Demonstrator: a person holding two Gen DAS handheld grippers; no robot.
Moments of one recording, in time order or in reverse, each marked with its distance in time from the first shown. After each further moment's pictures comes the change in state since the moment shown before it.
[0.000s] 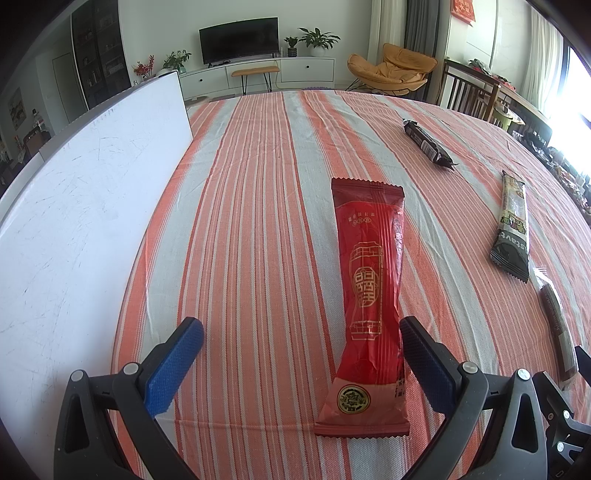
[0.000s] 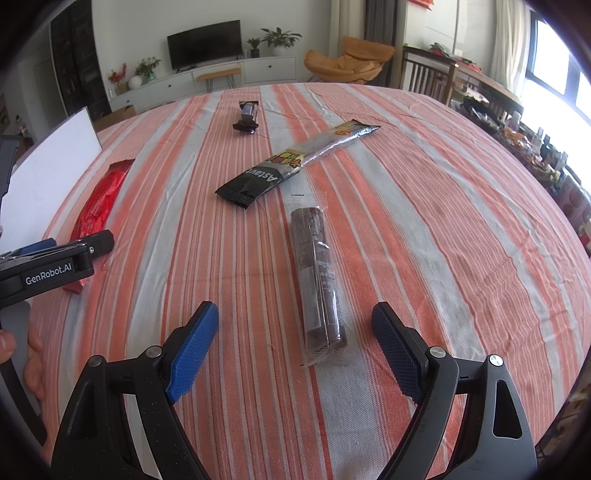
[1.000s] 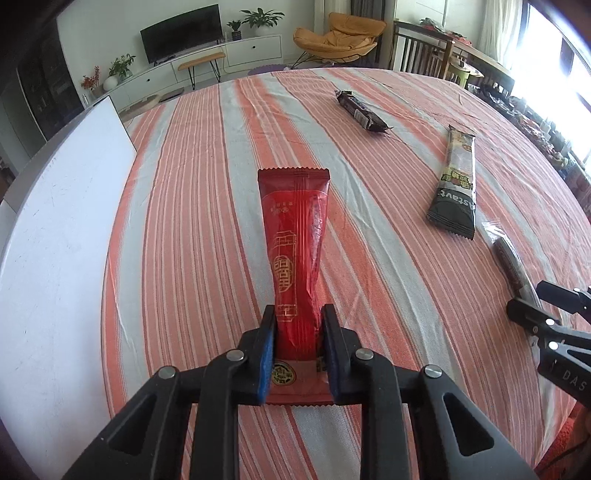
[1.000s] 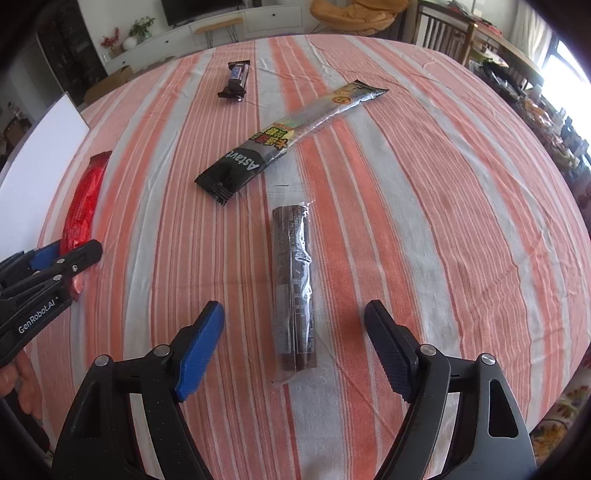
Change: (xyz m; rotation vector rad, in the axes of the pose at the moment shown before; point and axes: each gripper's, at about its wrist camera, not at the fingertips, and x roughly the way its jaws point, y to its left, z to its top) left arm -0.016 -0.036 0.004 0.181 0.115 -0.095; right arm 0.010 -0.019 0.033 -0.020 0.211 0.013
